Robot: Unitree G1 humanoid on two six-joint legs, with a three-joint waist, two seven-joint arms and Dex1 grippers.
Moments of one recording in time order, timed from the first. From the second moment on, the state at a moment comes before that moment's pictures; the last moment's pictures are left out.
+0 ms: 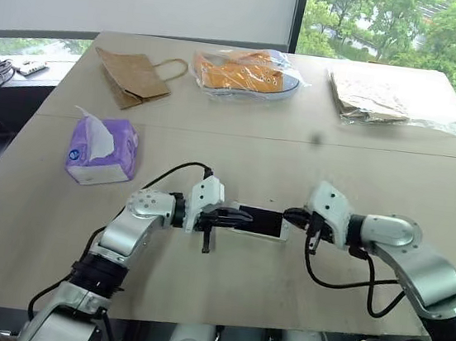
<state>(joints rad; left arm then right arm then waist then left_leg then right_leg) -0.30 0.53 -0.21 0.07 -0.27 0.13 -1.17 -0.33 -0.64 0.32 -0.48 0.23 0.74 0.78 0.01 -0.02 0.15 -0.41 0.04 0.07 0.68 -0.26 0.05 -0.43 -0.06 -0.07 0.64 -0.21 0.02</state>
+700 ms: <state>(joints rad) -0.28 0.53 -0.21 0.04 -0.26 0.15 -1.13 -0.47 -0.70 0.44 -0.44 0.20 0.87 0.86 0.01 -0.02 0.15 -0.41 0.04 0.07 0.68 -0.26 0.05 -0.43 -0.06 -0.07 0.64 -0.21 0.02</state>
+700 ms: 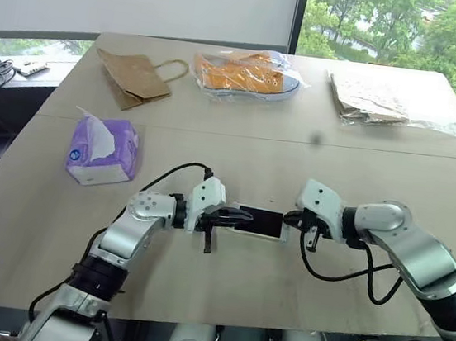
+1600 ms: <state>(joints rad) -0.24 0.54 -0.21 0.01 -0.26 0.19 -1.09 -0.56 -0.61 0.53 -0.28 0.15 0.86 0.93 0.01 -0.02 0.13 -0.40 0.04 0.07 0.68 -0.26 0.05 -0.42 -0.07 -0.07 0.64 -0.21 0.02</state>
